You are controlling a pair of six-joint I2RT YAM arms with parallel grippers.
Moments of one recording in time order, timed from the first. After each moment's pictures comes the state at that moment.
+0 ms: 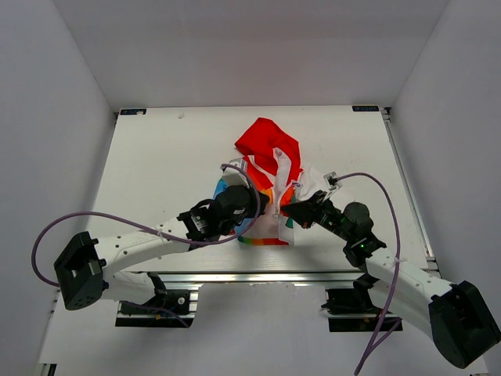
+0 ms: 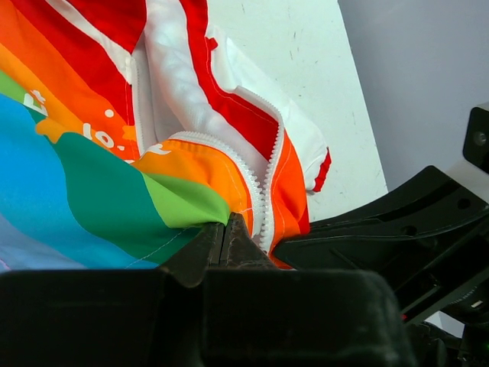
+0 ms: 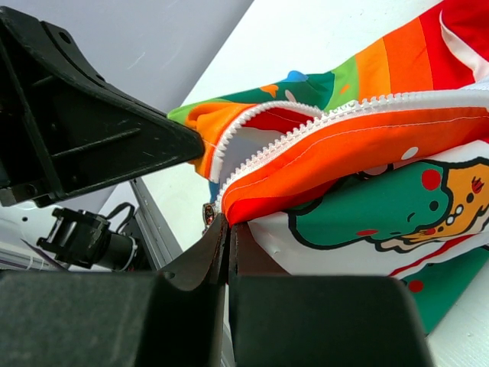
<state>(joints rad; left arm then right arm) -1.04 1.26 0.85 0.03 -0.43 -0.84 0.55 0.89 0.23 0.66 -0.41 0.70</state>
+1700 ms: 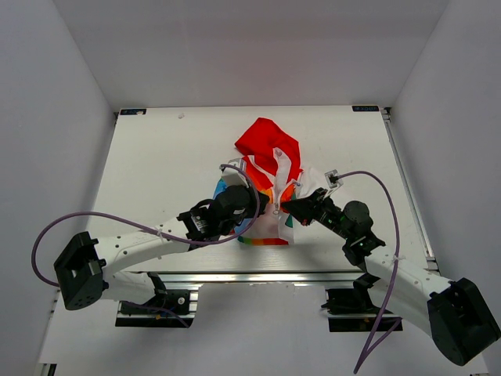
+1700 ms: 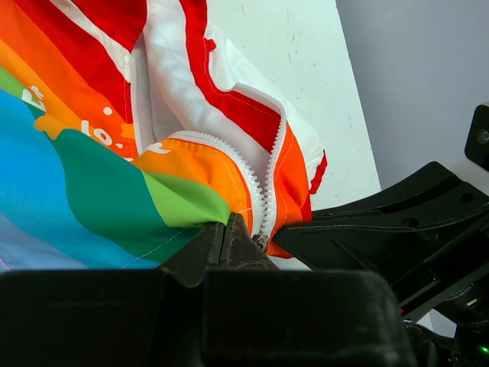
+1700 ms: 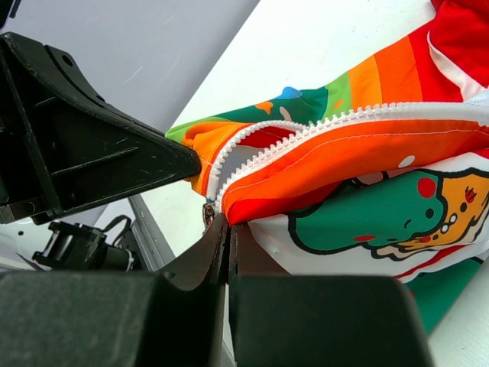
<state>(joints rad) -1.04 1.26 0.85 0.02 -0.44 -0.87 0.55 0.91 0.24 0.68 -0.38 0.70</state>
